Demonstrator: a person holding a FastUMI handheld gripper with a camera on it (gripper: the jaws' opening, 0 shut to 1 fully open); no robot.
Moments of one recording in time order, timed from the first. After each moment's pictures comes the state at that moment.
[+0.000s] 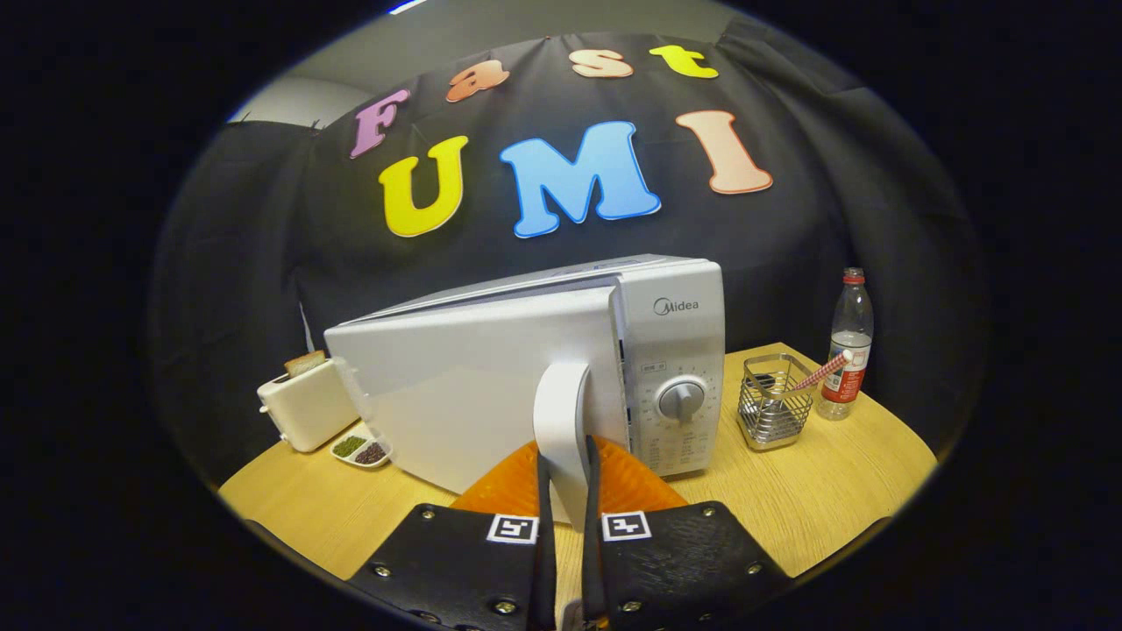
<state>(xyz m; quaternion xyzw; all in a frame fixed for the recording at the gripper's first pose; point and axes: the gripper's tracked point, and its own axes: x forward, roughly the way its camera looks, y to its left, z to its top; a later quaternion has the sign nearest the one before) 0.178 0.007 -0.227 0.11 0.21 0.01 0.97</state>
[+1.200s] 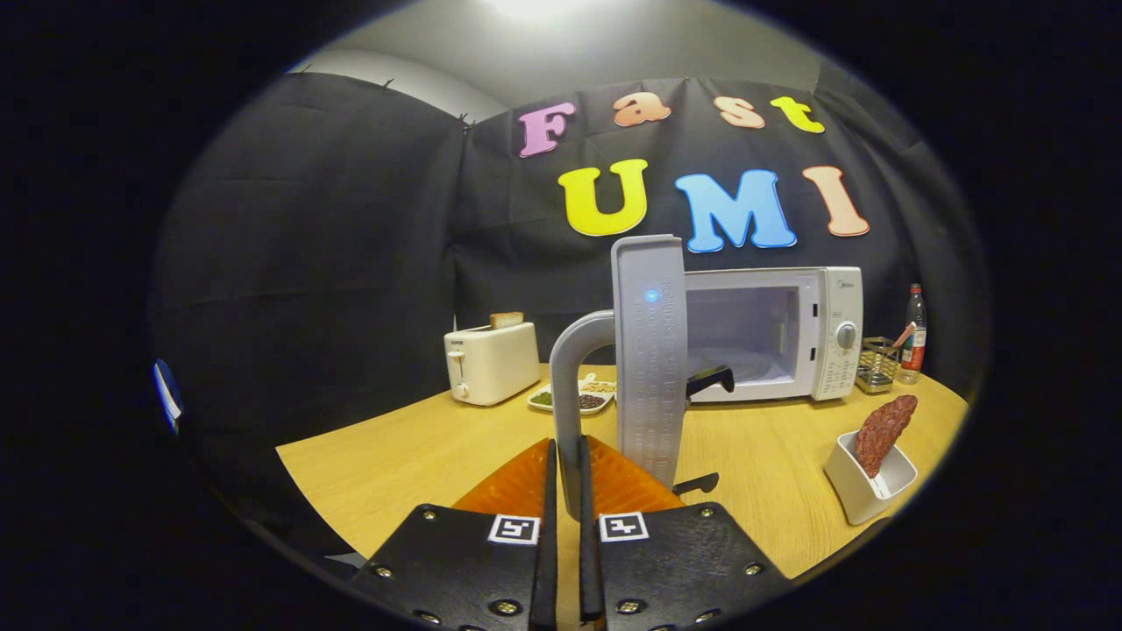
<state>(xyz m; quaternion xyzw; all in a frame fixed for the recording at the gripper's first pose) 0.028 0.282 -0.205 0.07 0.14 0.14 0.98</state>
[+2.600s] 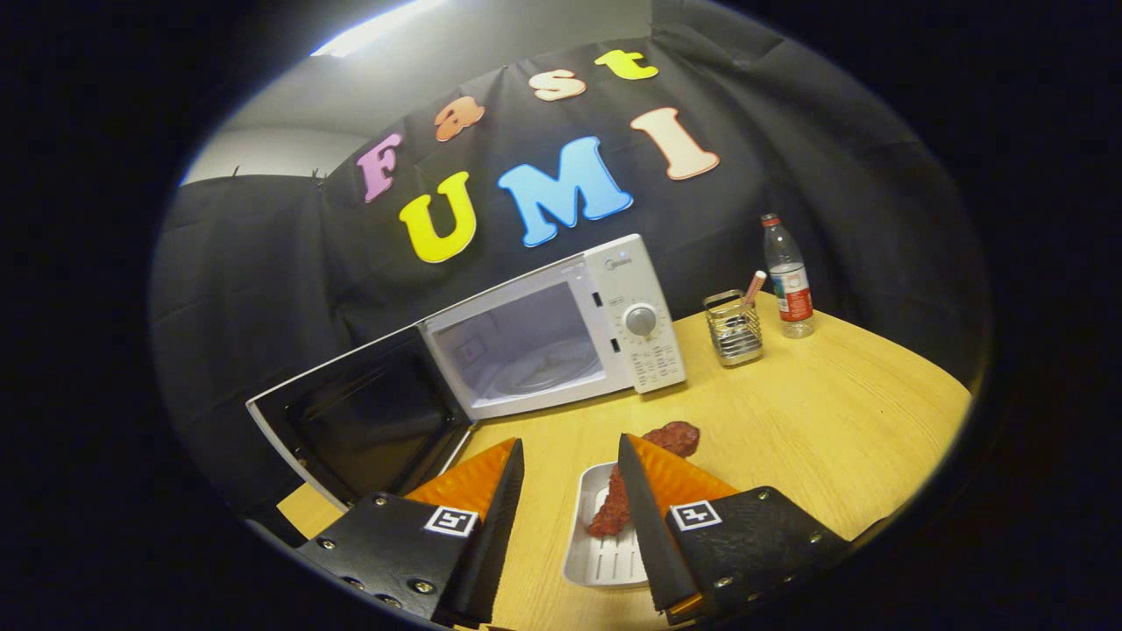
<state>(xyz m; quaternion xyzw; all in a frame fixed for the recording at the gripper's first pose) 0.037 -0.017 -0.219 0.22 0.20 0.00 0.95</state>
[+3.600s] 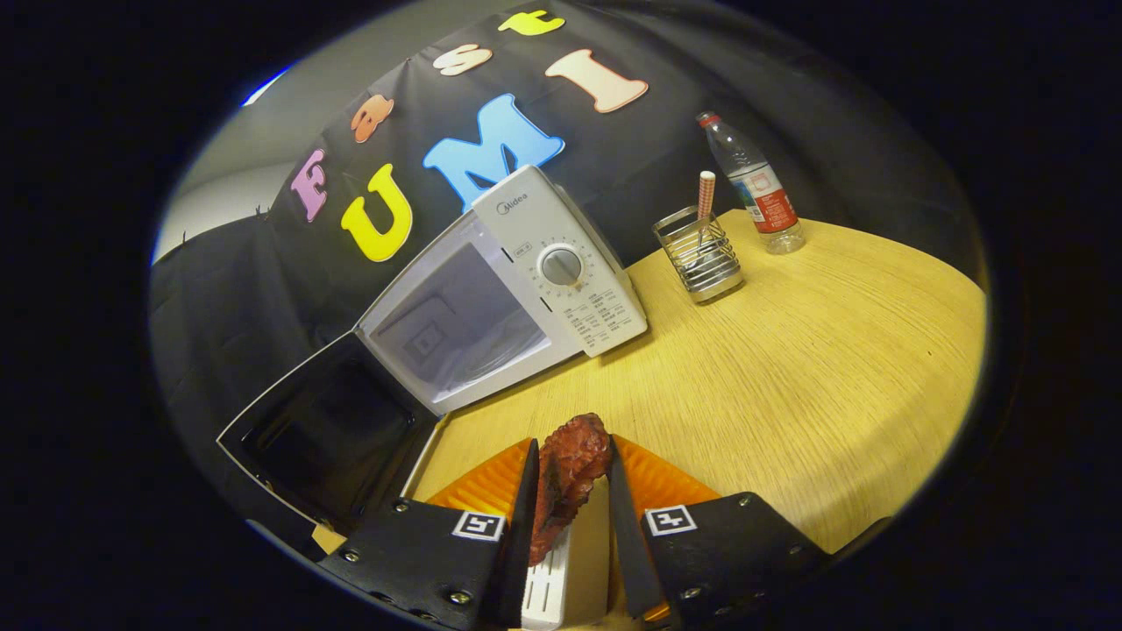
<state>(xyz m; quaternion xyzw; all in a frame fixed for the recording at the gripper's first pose) 0.069 -0.043 -0.297 0.33 0.27 0.02 0.90</state>
